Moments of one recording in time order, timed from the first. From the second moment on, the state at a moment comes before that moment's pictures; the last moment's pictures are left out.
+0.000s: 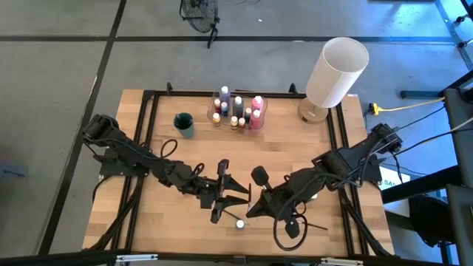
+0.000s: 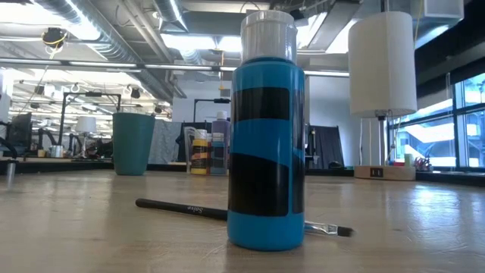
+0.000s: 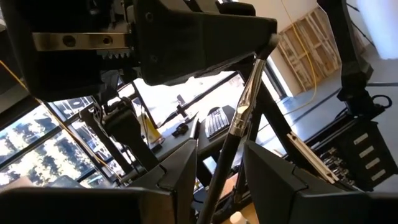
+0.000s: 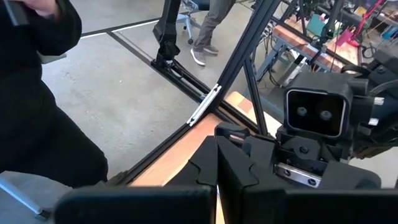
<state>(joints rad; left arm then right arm) -0.45 1.55 1.05 0.66 -0.27 0.61 0.55 1.65 1.81 -0.55 0.05 -0.33</state>
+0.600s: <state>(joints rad) -0.44 1.55 1.05 0.66 -0.27 0.55 0.50 1.65 1.81 -0.50 0.05 -0.35</state>
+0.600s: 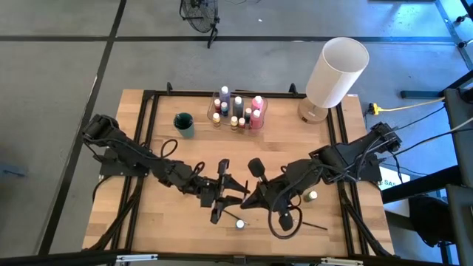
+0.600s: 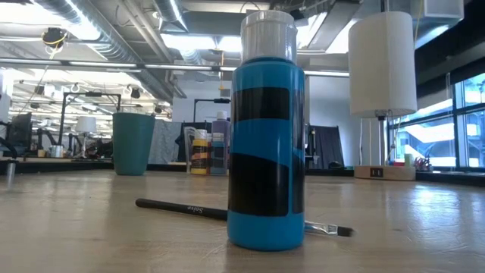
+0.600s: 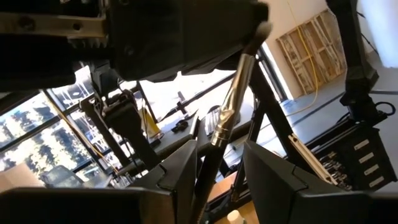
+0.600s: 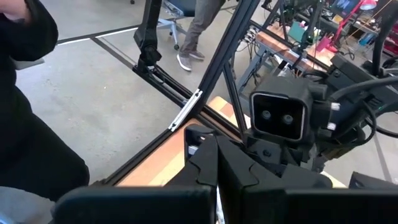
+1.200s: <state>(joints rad) -0.44 1.55 1.05 0.66 -0.27 0.55 0.49 1.65 1.81 -0.51 0.03 -0.35</state>
